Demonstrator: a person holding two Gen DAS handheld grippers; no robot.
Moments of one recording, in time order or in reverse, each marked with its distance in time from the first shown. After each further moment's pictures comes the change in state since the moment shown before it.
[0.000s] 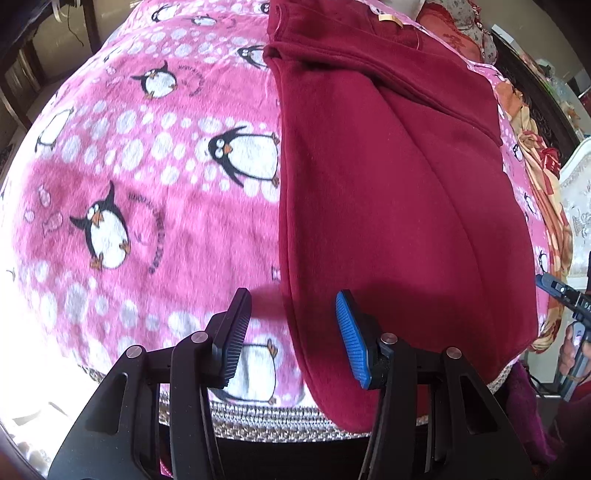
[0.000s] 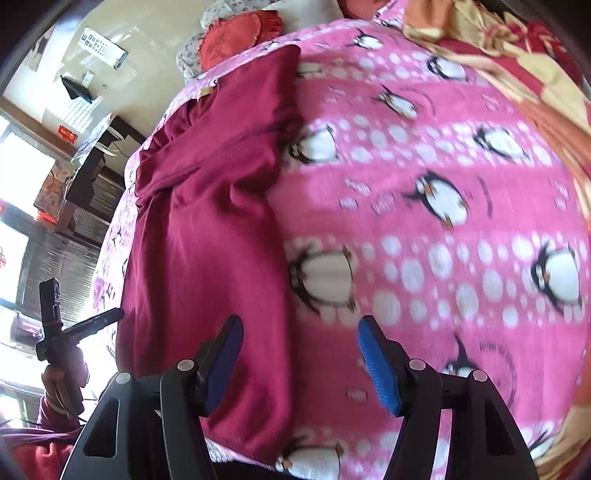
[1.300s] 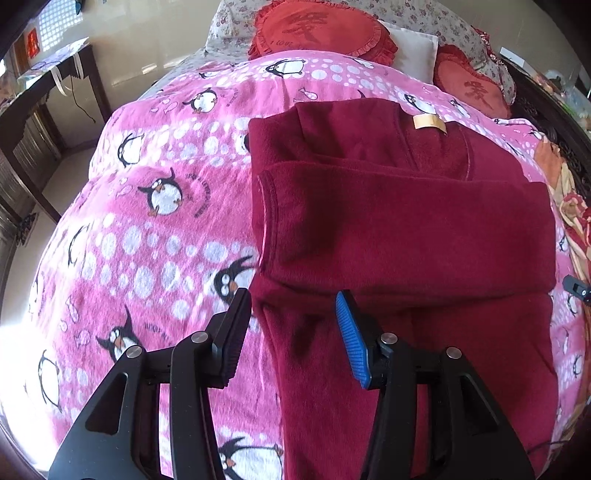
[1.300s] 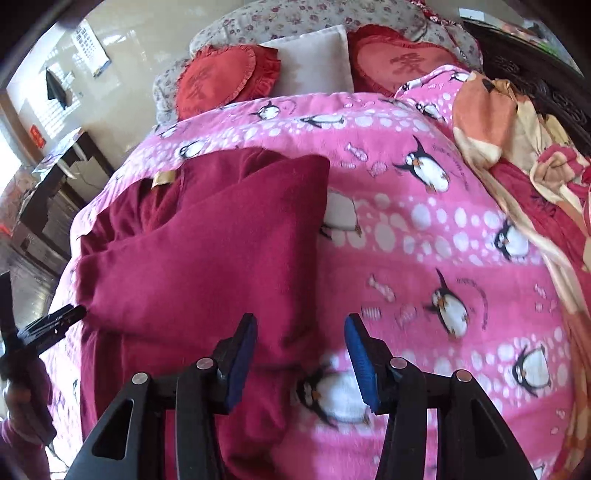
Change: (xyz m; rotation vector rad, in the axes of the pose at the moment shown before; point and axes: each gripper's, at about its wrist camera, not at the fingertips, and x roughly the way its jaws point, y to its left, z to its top) left arm 0.027 -0.027 0.191 0.071 -0.258 0.156; right arm 0.053 0.048 0.177 -0.083 -0.164 -0.198
